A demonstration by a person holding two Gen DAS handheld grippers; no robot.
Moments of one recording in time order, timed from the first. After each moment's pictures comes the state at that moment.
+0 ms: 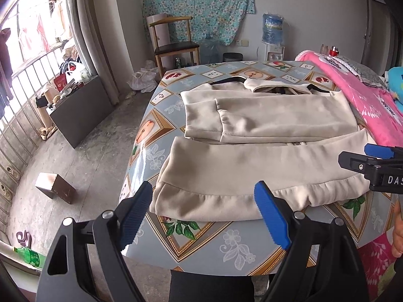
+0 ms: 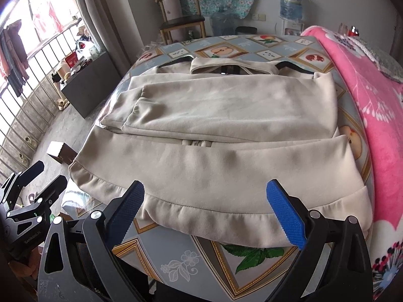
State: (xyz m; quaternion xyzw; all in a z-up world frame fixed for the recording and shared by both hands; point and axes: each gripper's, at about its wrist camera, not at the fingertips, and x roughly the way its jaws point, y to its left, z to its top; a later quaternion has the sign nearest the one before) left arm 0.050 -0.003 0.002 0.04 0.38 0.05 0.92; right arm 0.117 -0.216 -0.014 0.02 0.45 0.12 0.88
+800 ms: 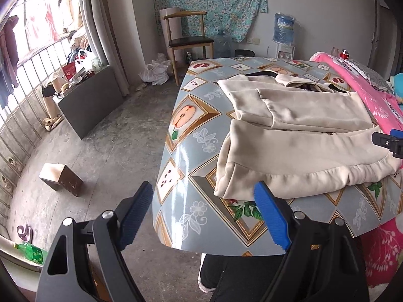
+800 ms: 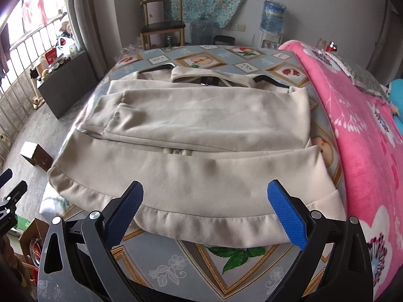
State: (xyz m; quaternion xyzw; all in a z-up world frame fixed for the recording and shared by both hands) left arm 0.031 0.087 -0.009 0.02 0.39 0.05 0.92; right arm 0.115 -0.202 -0.004 -0.04 0.44 0.03 0.90
